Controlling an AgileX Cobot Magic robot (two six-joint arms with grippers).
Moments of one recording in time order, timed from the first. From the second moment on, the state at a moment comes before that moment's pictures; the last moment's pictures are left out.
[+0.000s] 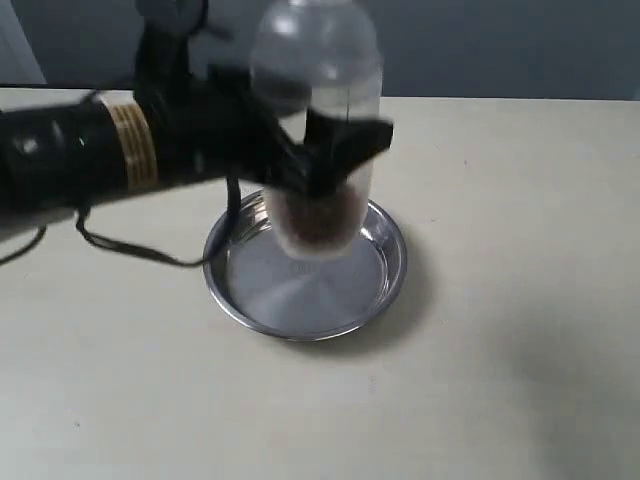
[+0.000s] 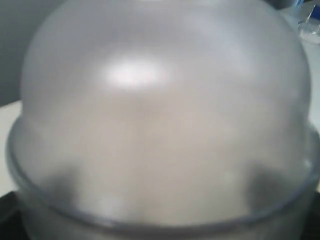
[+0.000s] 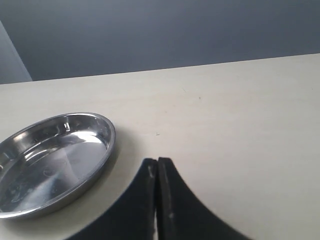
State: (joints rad) left arm -0.54 1.36 -0.76 0.74 -0.44 -0.84; right arm 0.18 0.00 0.00 0.25 0.31 -0.03
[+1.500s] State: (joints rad) left arm -0.55 1.37 -0.73 0.63 -0.48 -0.63; right arm 0.18 0.00 0.00 0.25 0.31 -0.02
